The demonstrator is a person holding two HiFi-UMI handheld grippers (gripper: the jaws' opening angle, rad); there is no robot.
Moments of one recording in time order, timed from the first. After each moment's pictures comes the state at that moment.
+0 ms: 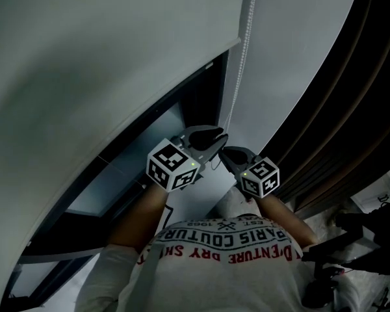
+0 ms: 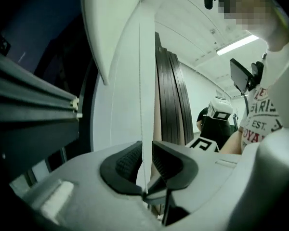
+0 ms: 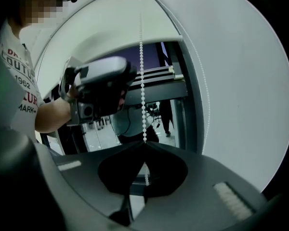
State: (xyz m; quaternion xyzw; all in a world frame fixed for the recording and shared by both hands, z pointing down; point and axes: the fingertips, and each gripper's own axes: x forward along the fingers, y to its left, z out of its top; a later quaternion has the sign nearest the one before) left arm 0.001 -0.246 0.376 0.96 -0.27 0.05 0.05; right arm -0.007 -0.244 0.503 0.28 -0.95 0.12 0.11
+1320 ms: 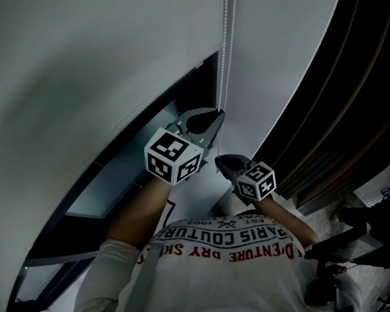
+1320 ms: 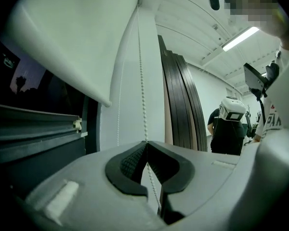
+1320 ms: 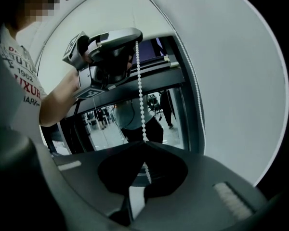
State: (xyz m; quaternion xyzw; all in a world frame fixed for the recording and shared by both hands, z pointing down) left arm -0.001 -0.271 0.335 0.94 -0.34 0.03 0.03; right arm -0.010 -0.221 0.541 0.26 -0.94 0.17 0.13
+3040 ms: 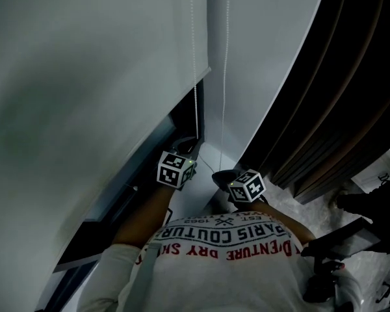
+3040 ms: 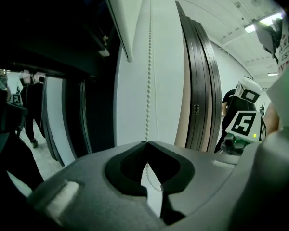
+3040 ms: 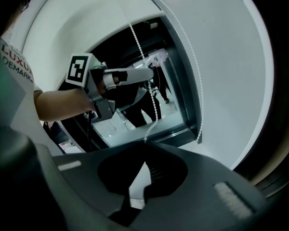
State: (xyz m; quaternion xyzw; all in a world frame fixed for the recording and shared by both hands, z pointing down) left arm -0.032 -0.287 0.551 0.90 -0.39 0.15 0.12; right arm 0.005 -0.173 0.645 0.26 -0.89 0.30 0.22
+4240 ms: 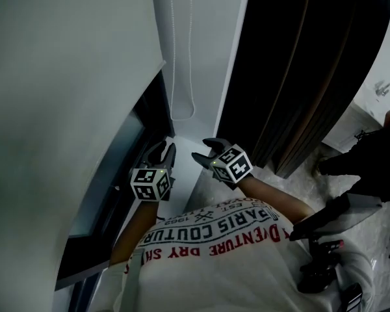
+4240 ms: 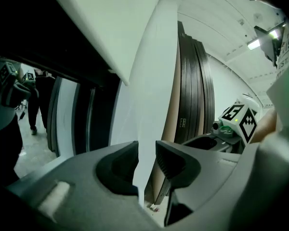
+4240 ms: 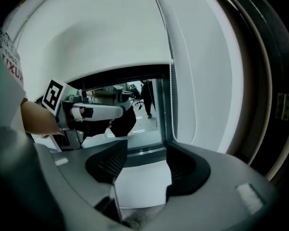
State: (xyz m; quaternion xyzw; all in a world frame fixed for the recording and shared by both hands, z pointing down) left arm -0.002 -0.264 0.563 0.89 -0.41 0.08 0.17; right arm 0.082 -0.233 0.607 0.38 -0.88 0.18 0.22
